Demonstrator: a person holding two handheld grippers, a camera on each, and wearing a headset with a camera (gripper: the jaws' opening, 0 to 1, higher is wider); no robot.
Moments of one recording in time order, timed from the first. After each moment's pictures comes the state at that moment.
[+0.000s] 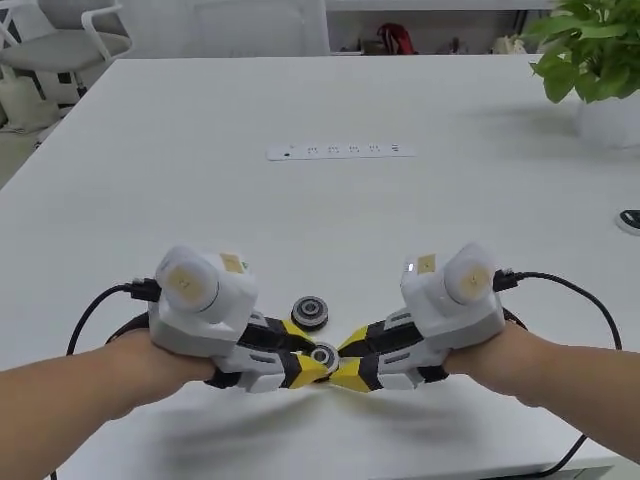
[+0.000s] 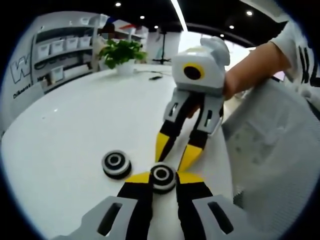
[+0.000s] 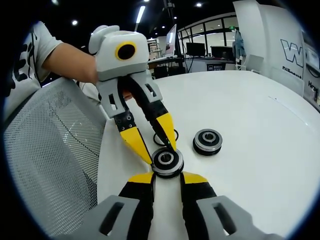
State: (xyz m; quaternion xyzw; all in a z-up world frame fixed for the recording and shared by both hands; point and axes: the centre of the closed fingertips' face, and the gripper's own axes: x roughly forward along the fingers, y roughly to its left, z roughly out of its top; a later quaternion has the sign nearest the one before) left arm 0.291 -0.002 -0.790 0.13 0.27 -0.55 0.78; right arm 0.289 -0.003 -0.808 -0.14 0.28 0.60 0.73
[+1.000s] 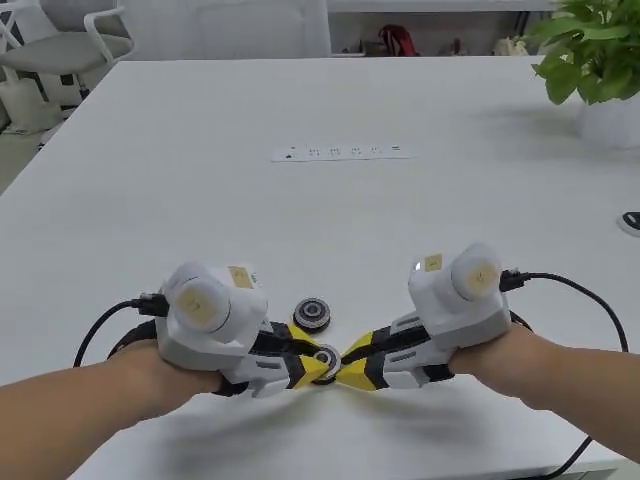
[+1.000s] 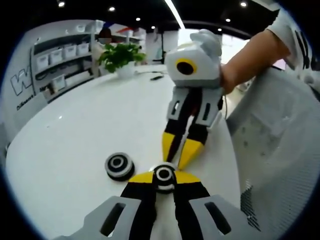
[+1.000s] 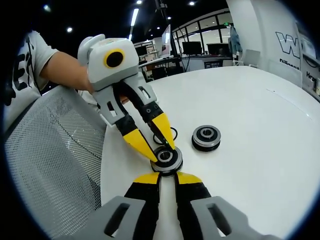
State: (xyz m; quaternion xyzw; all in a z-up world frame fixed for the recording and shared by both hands) left arm 0.294 -0.002 -0.792 0.16 0.25 -0.53 0.79; right arm 0.288 -0.006 -0.808 -0.11 0.30 0.60 0.73
